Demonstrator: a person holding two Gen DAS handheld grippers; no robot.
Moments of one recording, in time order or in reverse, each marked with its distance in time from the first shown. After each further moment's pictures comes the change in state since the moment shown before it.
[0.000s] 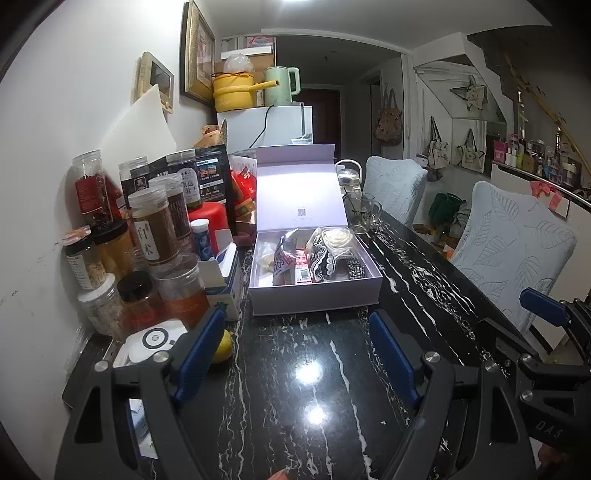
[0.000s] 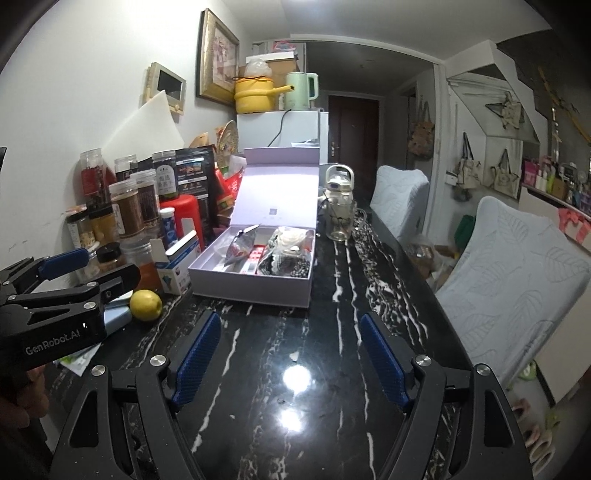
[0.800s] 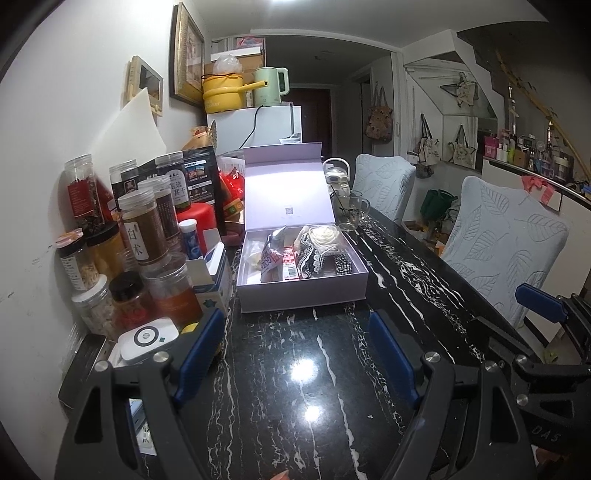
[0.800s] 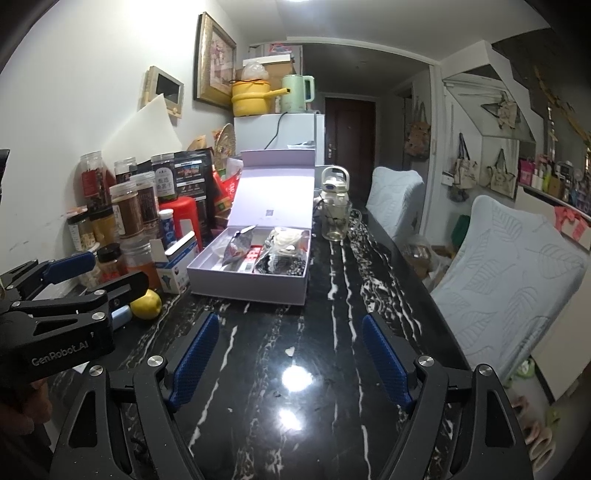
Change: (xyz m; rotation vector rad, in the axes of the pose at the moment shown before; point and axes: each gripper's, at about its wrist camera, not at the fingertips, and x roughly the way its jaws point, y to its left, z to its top) left arm -0.009 -0.015 -0.004 0.024 0.000 -0.026; right arm -0.009 -0.002 -0.003 0.004 -0.008 -0.004
